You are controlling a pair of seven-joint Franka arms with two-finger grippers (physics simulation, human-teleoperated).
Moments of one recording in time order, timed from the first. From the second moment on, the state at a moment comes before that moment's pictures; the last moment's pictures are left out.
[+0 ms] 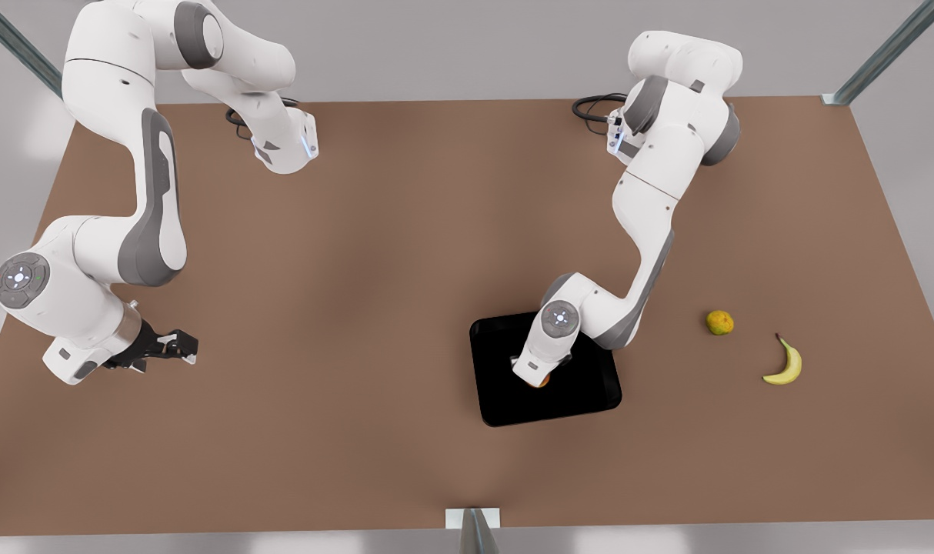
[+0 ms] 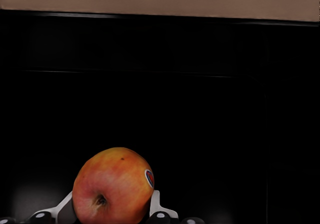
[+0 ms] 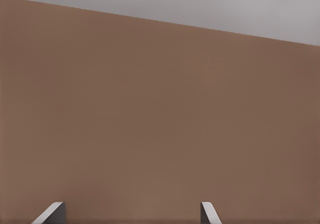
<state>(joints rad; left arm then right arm) -0.30 0.92 -0.26 -1.36 0.32 2.31 -0.82 0.02 0.38 -0.06 -1.46 0.04 1.94 -0.21</state>
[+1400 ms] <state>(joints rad) 0.05 0.26 -0.03 -1.46 0.00 1.72 -0.12 0.63 0.96 0.09 -0.87 -0.01 2.11 0.67</state>
